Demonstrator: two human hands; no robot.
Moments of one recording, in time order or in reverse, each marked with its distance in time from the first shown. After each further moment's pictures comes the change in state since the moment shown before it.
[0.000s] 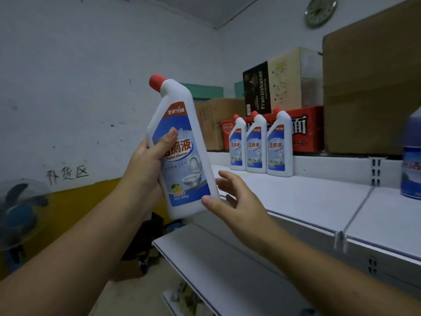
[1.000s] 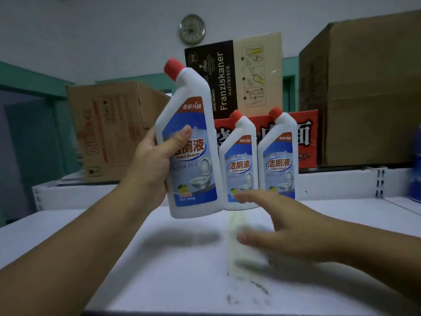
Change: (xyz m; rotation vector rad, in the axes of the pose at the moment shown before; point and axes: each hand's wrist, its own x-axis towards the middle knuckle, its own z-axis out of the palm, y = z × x) left_hand 0.354 -0.190 0.012 -0.295 -0.696 -0.115; right_hand 0.227 0.090 -0.006 -0.967 0.218 0.604
